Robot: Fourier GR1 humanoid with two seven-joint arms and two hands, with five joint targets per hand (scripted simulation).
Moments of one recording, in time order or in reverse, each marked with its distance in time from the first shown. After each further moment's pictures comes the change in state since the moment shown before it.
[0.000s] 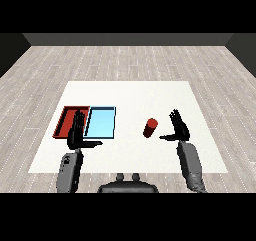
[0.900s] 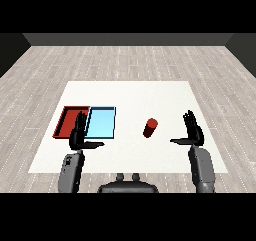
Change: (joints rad) left arm 0.014 -0.015 -0.019 0.002 -0.042 0.014 -0.001; right arm 0.108 -0.084 -0.058 -0.153 0.000 0.023 -0.044
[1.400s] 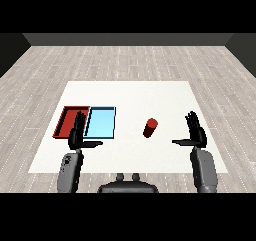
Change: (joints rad) left arm -0.012 0.014 0.018 0.020 -0.014 0.004 0.017; right arm 0.039 -0.006 -0.001 -0.067 -0.008 -0.029 0.025
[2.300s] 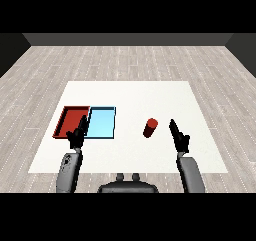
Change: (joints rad) left arm -0.002 0.034 -0.020 0.042 -0.041 0.060 0.382; right arm 0.132 0.116 0.255 -0.221 0.200 -0.259 0.413
